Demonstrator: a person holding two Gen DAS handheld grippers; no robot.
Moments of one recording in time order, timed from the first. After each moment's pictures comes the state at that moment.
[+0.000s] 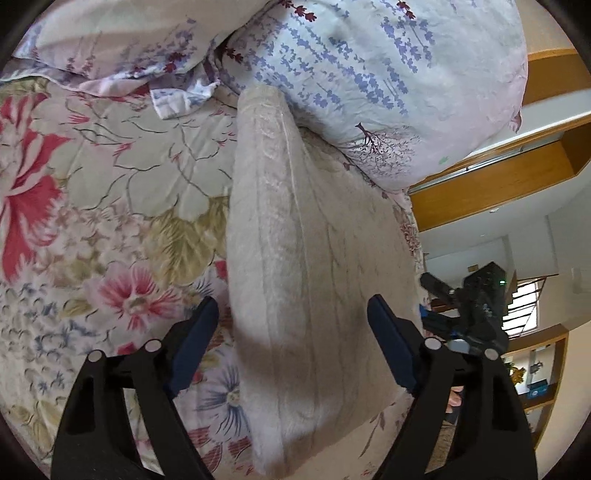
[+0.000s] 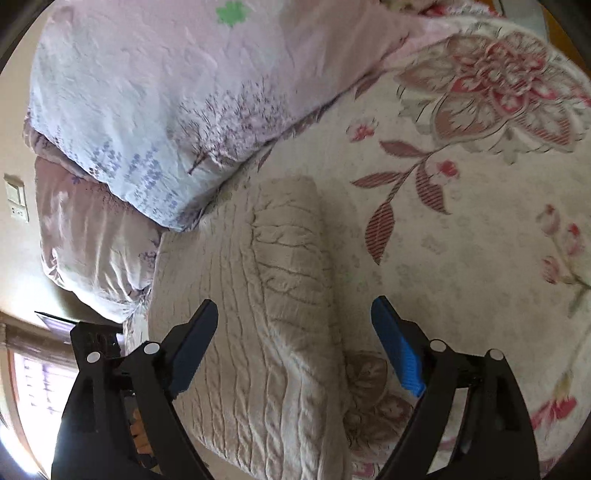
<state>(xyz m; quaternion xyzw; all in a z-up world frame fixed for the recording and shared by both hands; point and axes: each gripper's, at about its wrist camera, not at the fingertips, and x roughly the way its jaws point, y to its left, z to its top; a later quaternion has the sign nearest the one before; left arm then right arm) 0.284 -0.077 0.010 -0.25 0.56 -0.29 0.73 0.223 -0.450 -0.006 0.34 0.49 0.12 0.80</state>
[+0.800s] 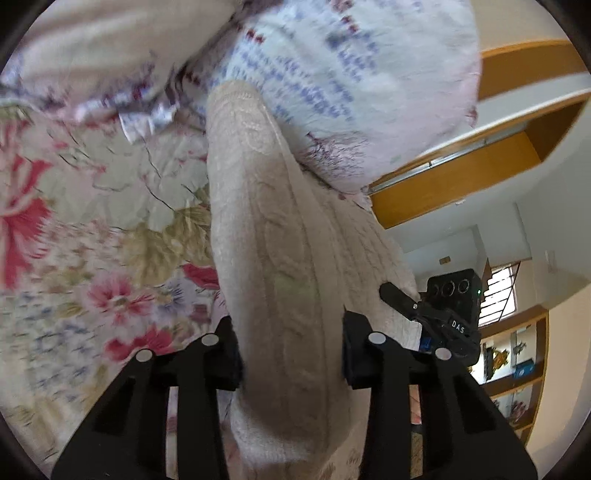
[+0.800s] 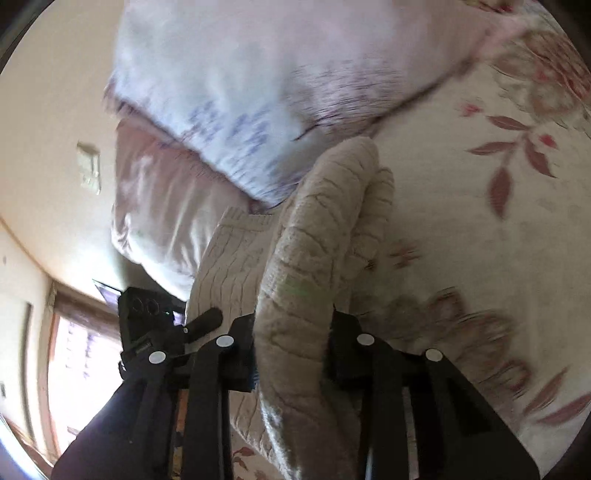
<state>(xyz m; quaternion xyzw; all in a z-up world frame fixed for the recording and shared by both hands) 0.270 -0.064 0.038 -0.26 0.51 -0.36 0.74 0.189 -0.392 0.025 0.37 0.41 0.26 0.79</state>
